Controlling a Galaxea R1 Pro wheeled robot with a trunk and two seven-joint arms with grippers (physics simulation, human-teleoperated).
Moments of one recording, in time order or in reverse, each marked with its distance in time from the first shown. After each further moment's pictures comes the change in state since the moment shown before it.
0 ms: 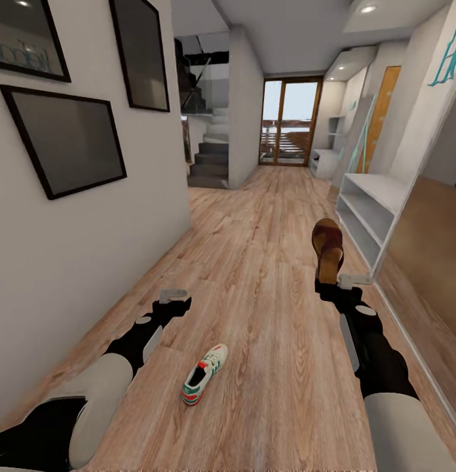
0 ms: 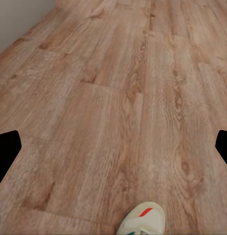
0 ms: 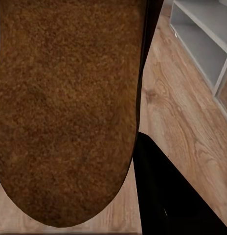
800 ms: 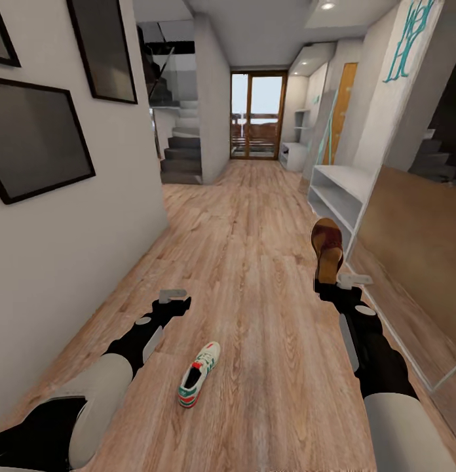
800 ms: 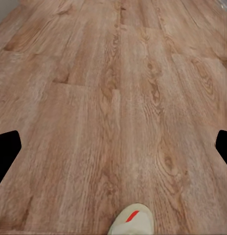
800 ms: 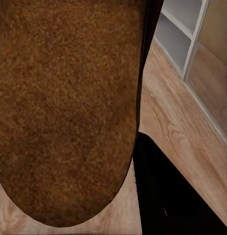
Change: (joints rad) left arm 0.000 0.001 0.000 0.005 0.000 -0.023 0.000; right arm 0.000 0.001 0.003 -0.001 0.000 -0.001 0.000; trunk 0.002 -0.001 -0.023
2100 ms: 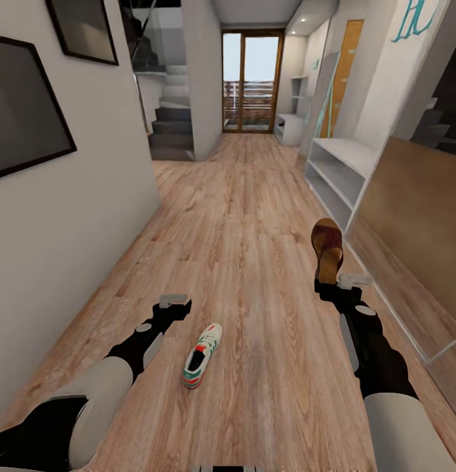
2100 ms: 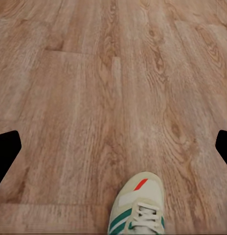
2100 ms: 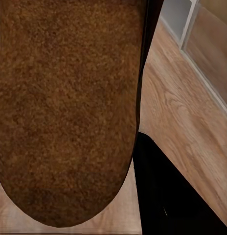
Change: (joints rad) left arm 0.000 0.000 -0.001 0.069 -0.002 -0.095 -0.001; right arm 0.000 0.000 -0.001 0.000 -0.001 0.000 0.001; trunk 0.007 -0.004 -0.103
